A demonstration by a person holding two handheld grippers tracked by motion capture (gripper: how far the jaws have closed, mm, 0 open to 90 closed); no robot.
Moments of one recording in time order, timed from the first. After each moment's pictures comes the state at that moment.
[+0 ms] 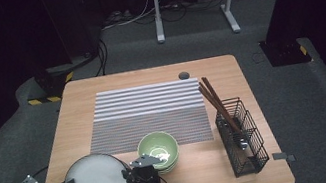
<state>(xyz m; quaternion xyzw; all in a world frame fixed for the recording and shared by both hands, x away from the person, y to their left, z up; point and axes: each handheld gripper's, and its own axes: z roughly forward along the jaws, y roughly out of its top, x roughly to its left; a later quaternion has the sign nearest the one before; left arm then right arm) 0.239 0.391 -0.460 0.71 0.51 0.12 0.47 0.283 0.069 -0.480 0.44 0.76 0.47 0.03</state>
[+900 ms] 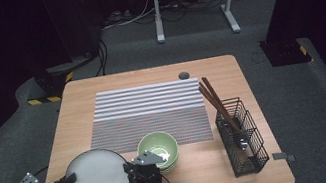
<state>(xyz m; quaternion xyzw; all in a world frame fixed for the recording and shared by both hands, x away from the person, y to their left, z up) 0.245 0.384 -0.455 0.70 0.49 0.15 0.50 0.285 0.064 -0.469 0.44 0.75 0.49 0.07</state>
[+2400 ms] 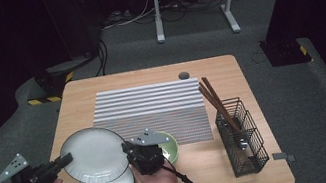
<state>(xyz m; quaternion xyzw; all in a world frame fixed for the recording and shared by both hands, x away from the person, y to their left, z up) 0.273 0.374 -0.398 0.68 0.46 0.16 0.55 0.305 0.047 -0.396 0.41 0.74 0.52 0.12</state>
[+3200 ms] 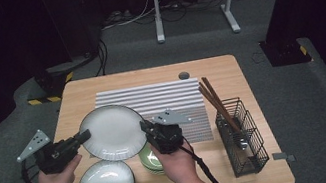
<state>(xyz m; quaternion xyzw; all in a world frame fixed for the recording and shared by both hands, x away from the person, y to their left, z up) 0.319 0.322 -0.381 0.67 0.42 0.19 0.59 0.338 -0.002 -0.372 0.42 0.72 0.53 0.16</state>
